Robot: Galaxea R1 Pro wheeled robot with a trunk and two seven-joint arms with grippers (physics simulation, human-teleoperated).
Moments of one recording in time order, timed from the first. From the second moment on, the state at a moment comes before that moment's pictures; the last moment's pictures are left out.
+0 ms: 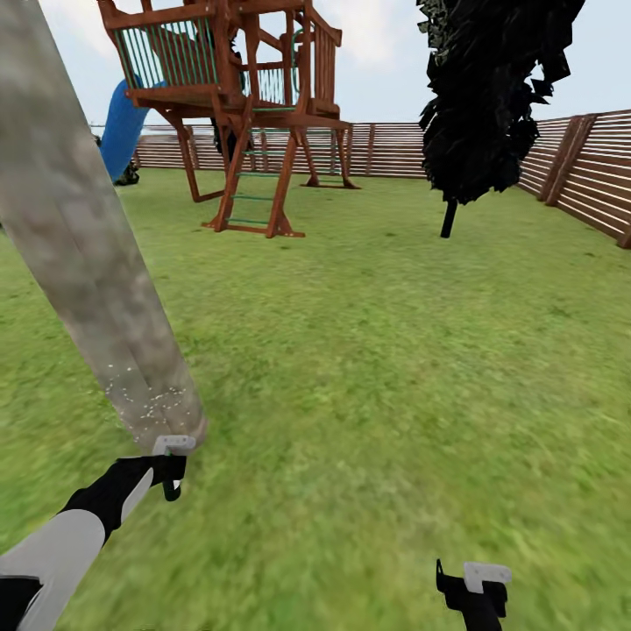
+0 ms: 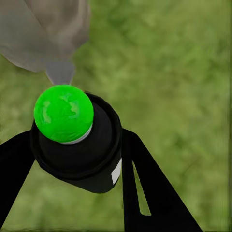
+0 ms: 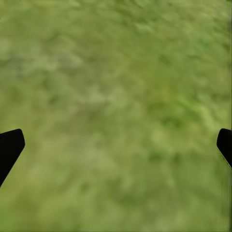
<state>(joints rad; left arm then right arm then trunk) -0.80 0.22 -0.08 -0.38 0.10 0.34 -0.11 -0.45 -0.05 -0.28 -0.09 0.30 -0.55 -0.23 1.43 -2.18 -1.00</state>
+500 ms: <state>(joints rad) -0.80 0.22 -0.08 -0.39 0.10 0.34 -0.11 -0.45 -0.05 -0.28 -0.09 0.30 -0.55 -0.23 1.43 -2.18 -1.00</state>
